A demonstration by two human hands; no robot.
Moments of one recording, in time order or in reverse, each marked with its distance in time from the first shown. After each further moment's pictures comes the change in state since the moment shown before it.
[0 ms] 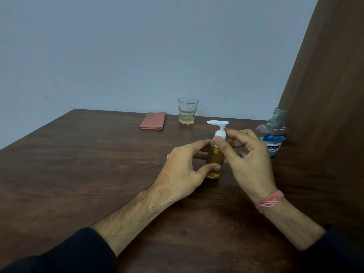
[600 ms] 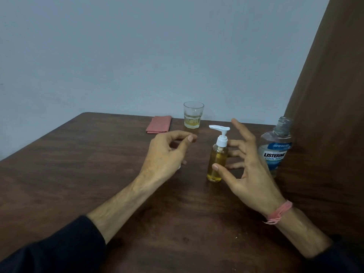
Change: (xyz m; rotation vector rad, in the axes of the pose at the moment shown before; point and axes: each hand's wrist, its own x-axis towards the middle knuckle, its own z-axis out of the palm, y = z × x) left_hand 0.025 -0.012 -0.038 -0.218 0.257 -0.273; right_hand -0.002 0.001 -0.015 -0.152 -0.317 -0.169
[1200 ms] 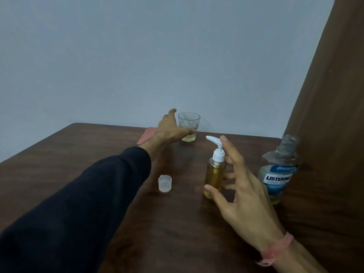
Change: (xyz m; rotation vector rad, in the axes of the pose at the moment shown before) left_hand 0.193 -0.029 0.036 0.423 -0.051 -0.129; right_hand 0.007 0.013 0.008 -0.147 0.043 0.000
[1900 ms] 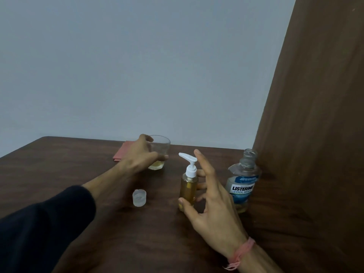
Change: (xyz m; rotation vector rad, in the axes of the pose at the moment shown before) left_hand -0.059 -0.010 -0.015 -0.115 -0.024 0.032; right_hand -0.001 -0.005 -0.006 0.038 0.030 -0.003
